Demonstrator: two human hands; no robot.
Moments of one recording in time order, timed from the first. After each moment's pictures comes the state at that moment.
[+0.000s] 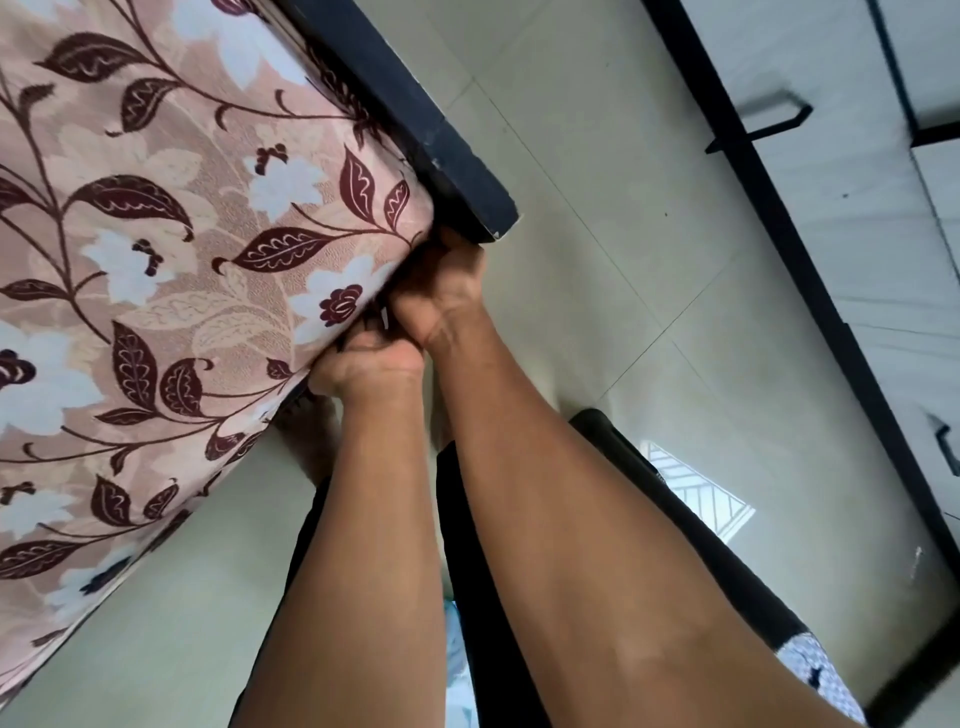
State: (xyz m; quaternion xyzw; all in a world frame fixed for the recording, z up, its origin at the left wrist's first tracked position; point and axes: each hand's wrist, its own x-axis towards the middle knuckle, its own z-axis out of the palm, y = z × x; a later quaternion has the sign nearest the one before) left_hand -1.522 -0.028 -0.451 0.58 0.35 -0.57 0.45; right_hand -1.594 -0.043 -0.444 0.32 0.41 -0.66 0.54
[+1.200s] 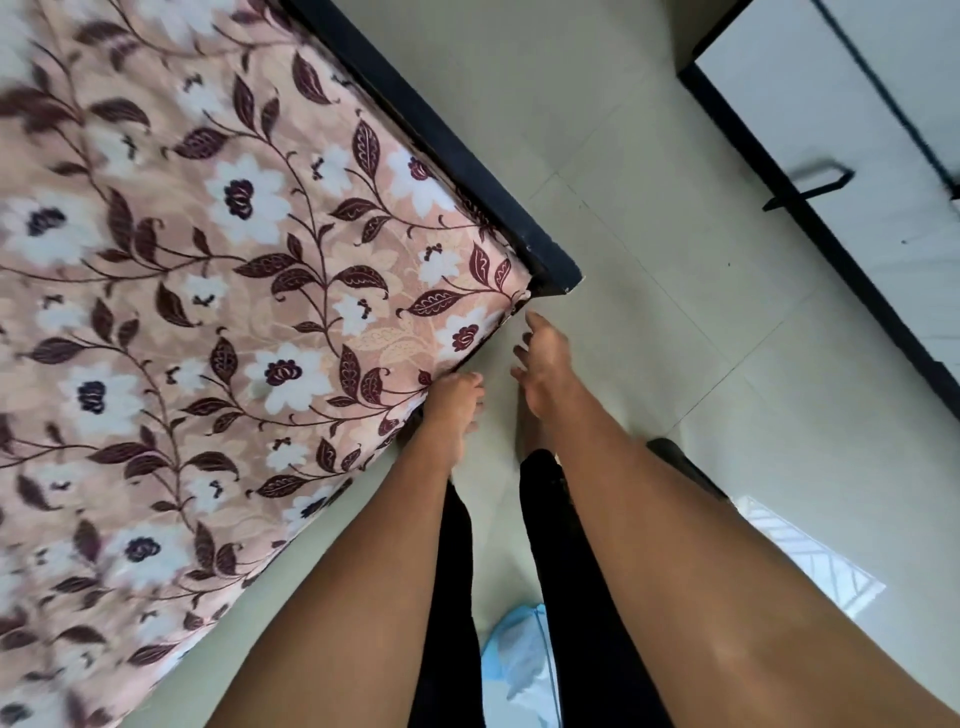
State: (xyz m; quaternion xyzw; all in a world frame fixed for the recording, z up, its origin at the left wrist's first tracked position) left_hand -1.461 -0.027 -0.368 0.67 -0.25 -0.68 -0.12; right_hand -1.584 -0.005 -0.369 0.23 0.73 -0.38 0.51
